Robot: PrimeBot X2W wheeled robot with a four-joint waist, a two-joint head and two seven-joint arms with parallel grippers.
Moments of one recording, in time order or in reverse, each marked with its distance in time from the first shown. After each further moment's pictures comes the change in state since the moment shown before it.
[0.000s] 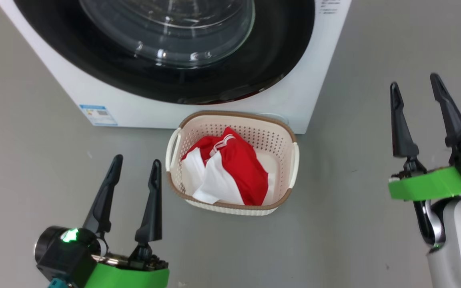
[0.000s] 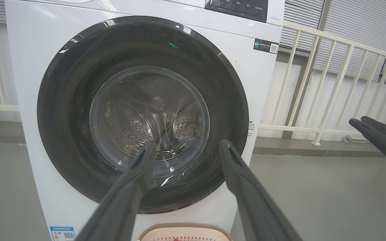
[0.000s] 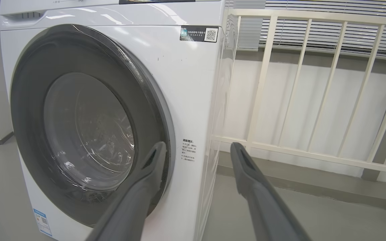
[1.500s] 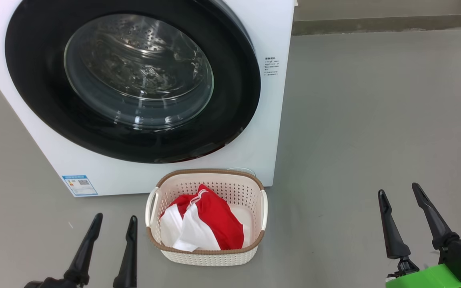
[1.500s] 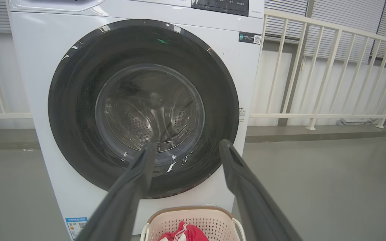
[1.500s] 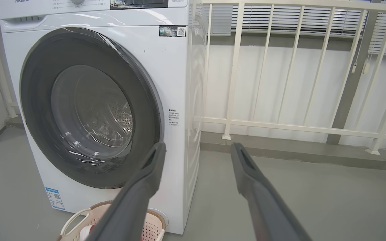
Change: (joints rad) left arm 0.188 0.002 0.146 0.105 0.064 -0.095 0.000; right arm 0.422 0.019 0.025 -0.116 0.072 0.000 0.000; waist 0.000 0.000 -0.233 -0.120
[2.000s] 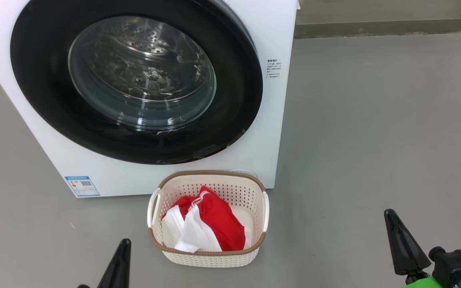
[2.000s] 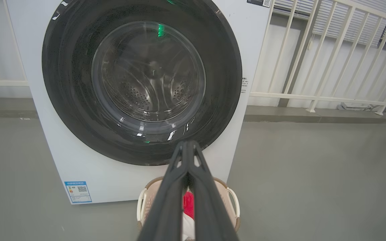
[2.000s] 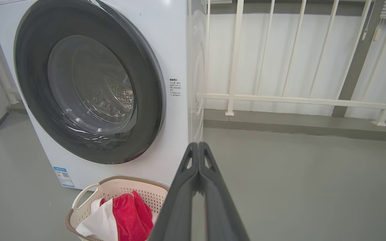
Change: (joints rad) left arm 0.043 -0.005 -0.017 0.082 -0.013 -0.009 0.003; right arm 0.033 0.019 0.008 0.087 0.000 0.000 0.000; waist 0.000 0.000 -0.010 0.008
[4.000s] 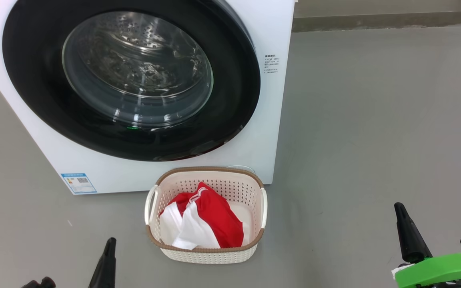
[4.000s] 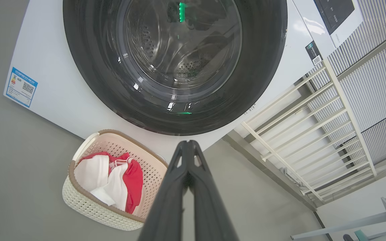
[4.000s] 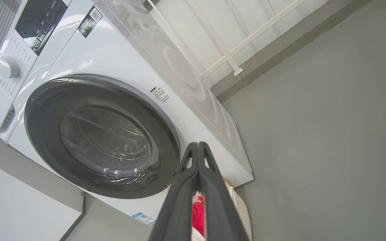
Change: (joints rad) left arm -0.058 0.008 0.023 0.095 -0.686 0.000 0.156; right arm -0.069 -0.012 -0.004 0.087 0.705 0.000 0.166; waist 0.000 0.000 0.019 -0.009
